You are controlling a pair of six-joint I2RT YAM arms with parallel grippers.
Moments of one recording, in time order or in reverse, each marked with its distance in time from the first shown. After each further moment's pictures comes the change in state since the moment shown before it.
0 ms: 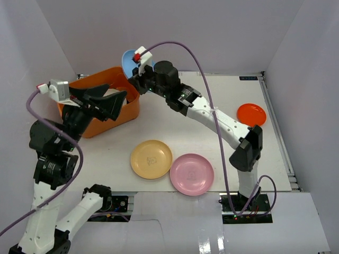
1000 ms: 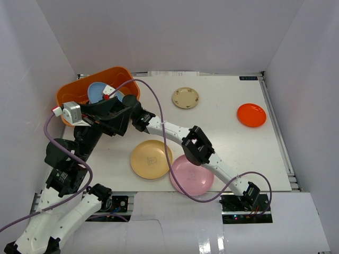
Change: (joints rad) left arm -0.196 -0.205 -0.344 0.232 -0.153 0.094; right arm 0.102 0.766 0.443 0.515 -0.180 -0.106
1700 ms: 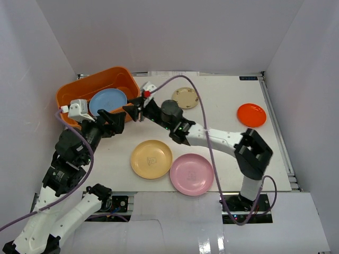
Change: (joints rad) left arm -0.001 0.042 0.081 -0.462 -0.328 -0.102; right arm 0.000 -0.790 -0.985 0.272 0.150 0.164
